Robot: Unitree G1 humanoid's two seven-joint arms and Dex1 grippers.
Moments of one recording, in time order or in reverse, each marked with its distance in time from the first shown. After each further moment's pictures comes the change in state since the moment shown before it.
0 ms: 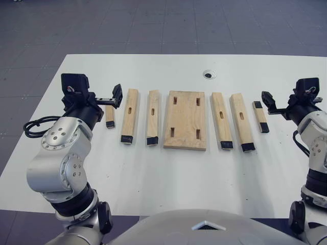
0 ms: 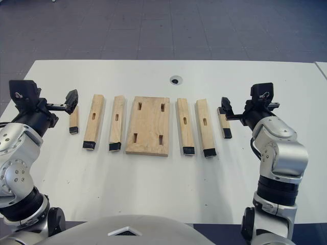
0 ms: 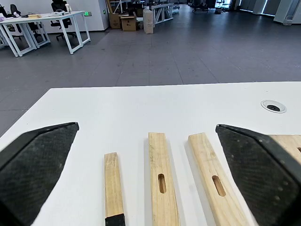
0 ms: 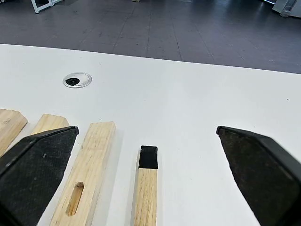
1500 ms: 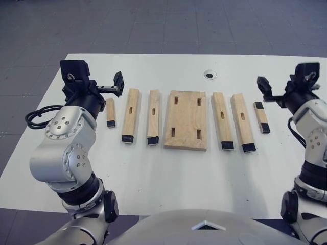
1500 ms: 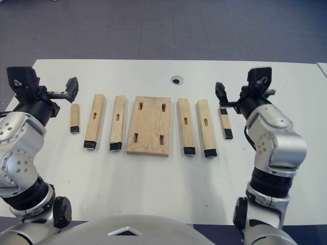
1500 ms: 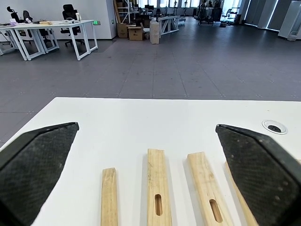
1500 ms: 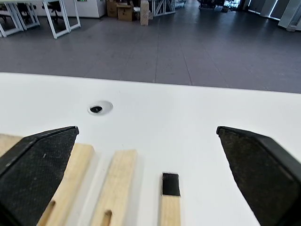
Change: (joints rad) left arm -0.112 -0.043 -0.021 0.016 0.012 0.037 0.078; right arm -0.011 0.026 -0.004 -0.066 0.027 0.058 -0.031
